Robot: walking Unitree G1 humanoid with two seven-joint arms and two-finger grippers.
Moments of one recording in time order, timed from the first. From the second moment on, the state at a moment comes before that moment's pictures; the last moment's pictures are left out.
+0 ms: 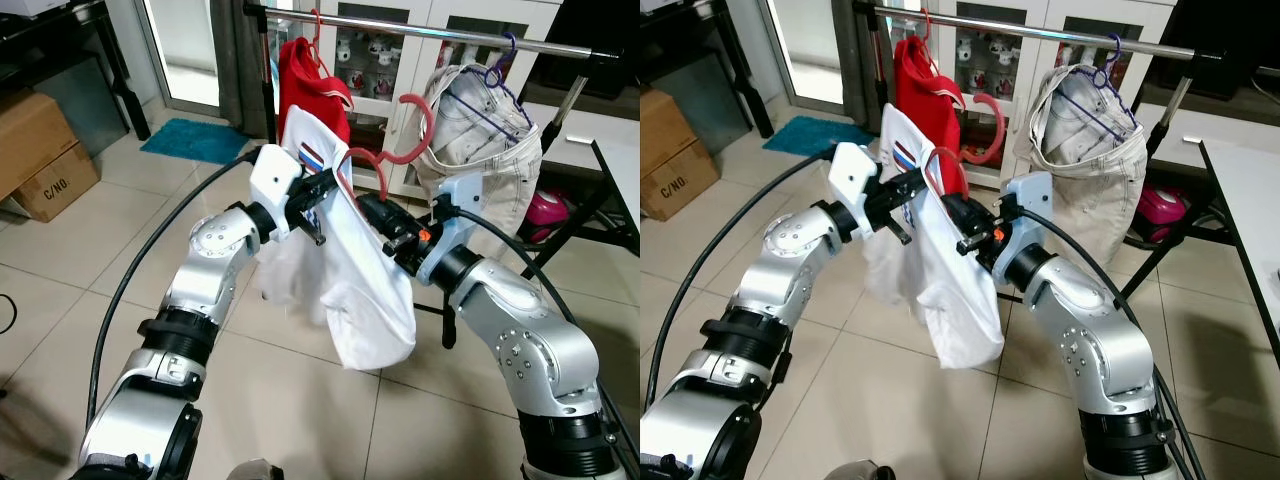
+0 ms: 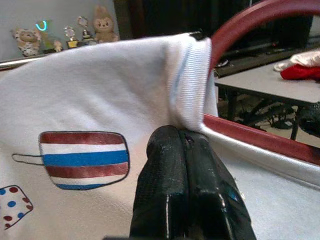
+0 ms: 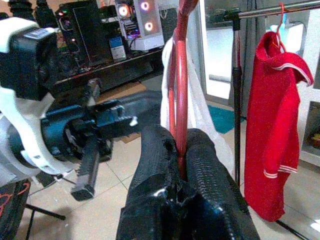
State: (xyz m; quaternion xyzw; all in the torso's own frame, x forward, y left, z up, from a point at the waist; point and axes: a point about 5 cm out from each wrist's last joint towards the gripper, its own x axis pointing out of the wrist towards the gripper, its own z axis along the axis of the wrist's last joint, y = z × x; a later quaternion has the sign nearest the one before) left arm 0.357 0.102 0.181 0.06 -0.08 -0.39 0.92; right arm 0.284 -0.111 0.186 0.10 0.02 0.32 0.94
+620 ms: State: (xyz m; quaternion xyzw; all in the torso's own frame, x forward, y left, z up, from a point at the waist) left arm 0.339 0.128 0.198 0.06 -0.13 -0.31 0.94; right arm 0.300 -0.127 0.170 0.11 0.05 0.24 0.96
